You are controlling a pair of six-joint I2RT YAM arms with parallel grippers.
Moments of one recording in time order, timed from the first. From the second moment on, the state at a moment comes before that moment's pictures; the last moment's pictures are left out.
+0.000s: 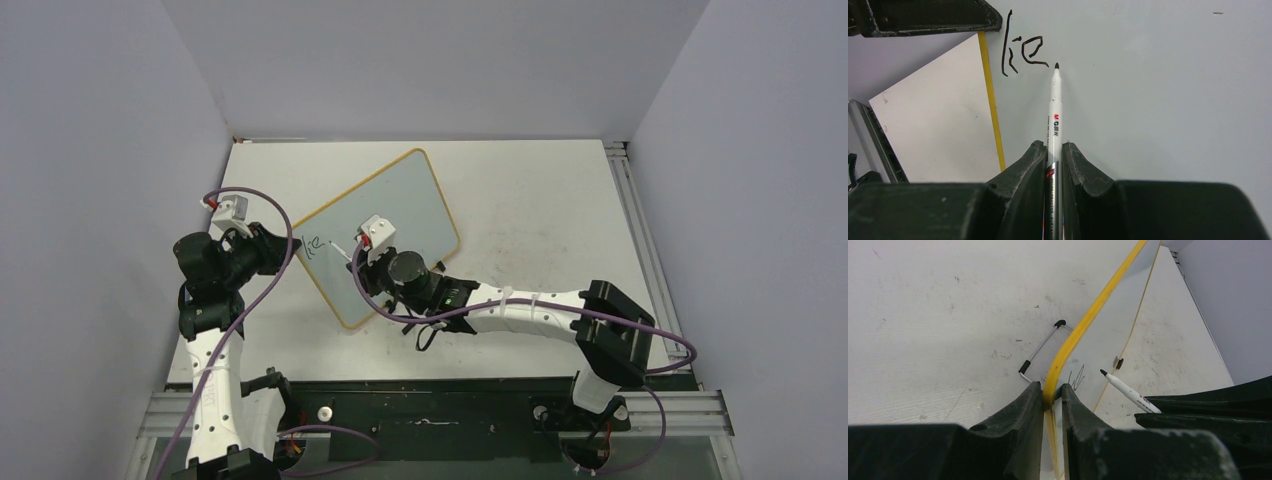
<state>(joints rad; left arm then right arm) 0.30 0.78 0.69 -0.25 0.71 -0.29 1.15 1.66 1.10 0.36 0.26 0.15</state>
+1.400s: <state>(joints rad) 0.30 0.78 0.69 -0.25 0.70 -0.29 1.13 1.71 1.16 0.37 0.27 0.17</state>
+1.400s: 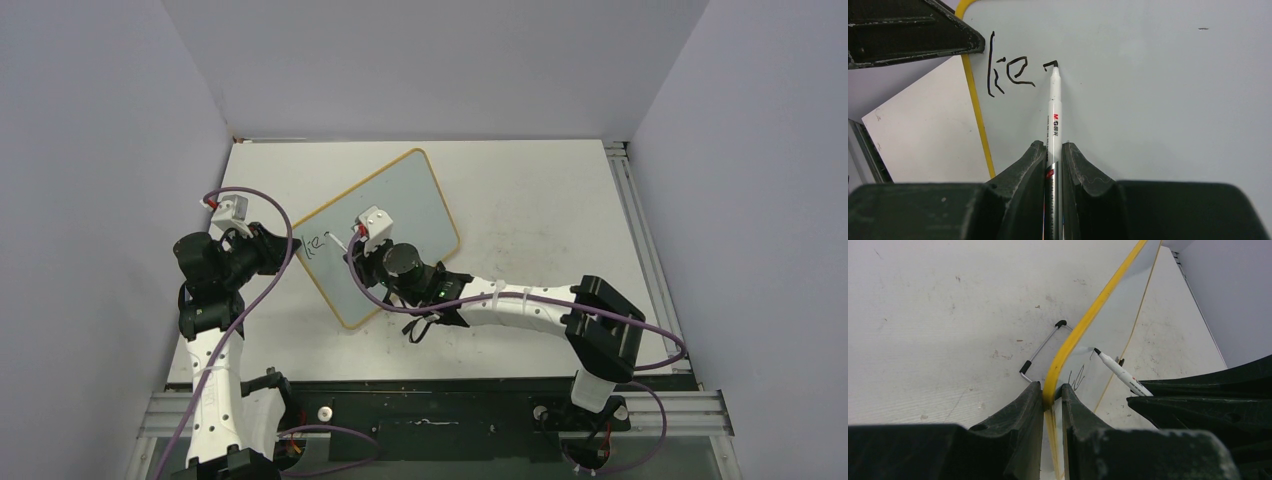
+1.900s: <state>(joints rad) 0.30 0.78 0.69 -0.25 0.70 -0.29 1.12 1.71 1.18 0.37 0.27 0.17</state>
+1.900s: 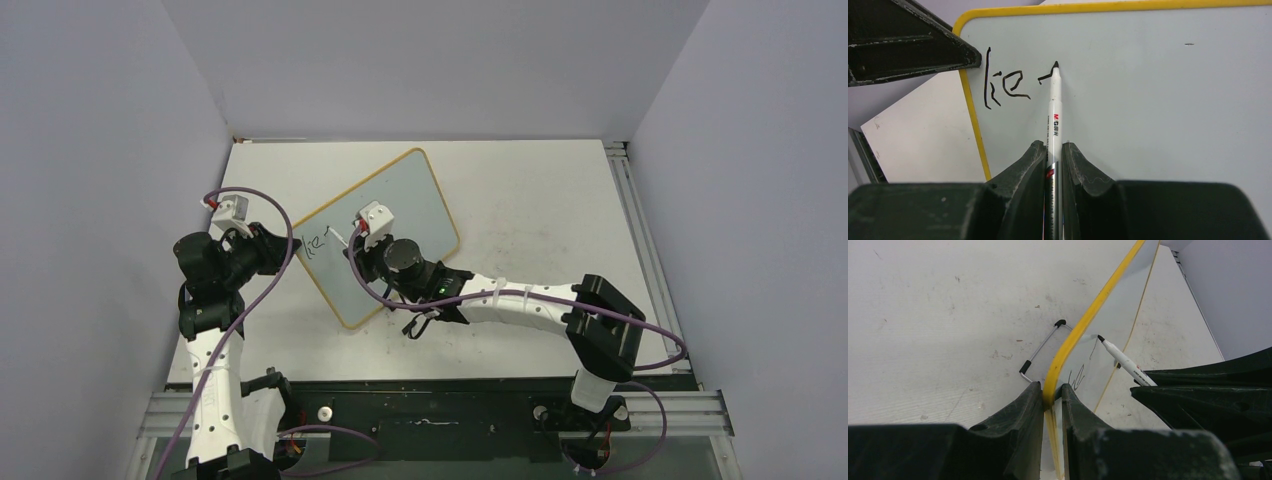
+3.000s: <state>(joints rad) 0.30 0.78 0.69 -0.25 0.70 -0.28 1.14 1.73 1.16 0.37 0.23 0.15</state>
